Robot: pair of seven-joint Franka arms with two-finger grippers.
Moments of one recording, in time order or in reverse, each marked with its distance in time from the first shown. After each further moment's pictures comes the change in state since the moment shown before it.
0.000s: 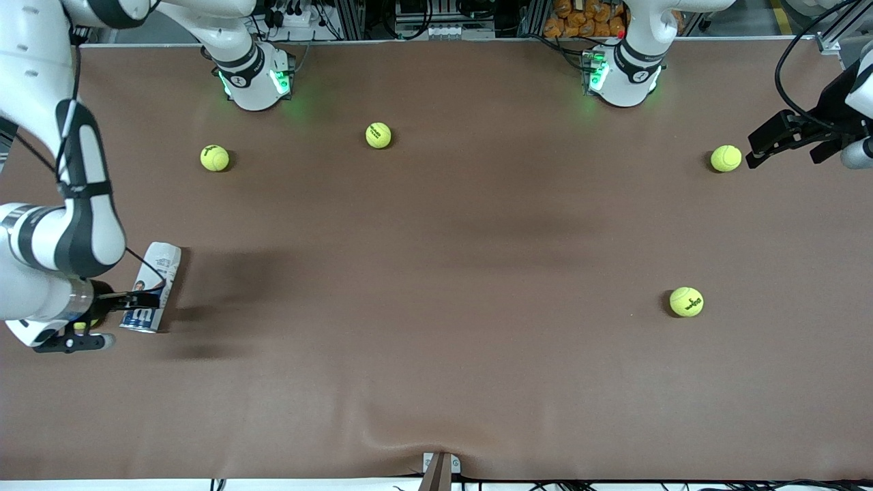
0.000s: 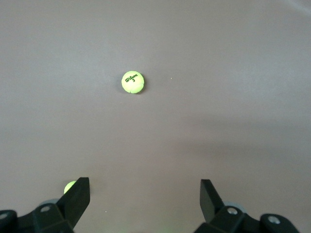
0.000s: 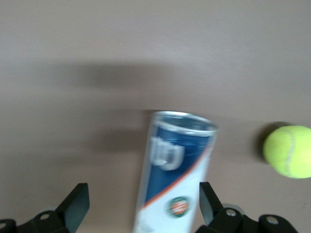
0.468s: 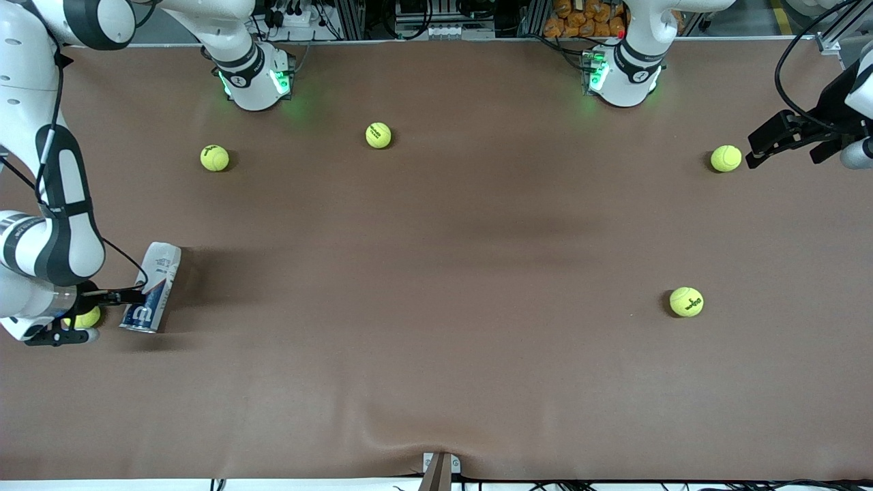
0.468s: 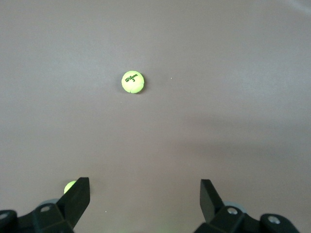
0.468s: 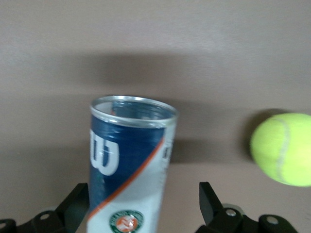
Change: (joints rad) left arm 0.000 0.000 0.000 -0.001 0.000 0.000 0.000; right arm -0.070 0.068 0.009 0.001 0.047 0.016 -0.060
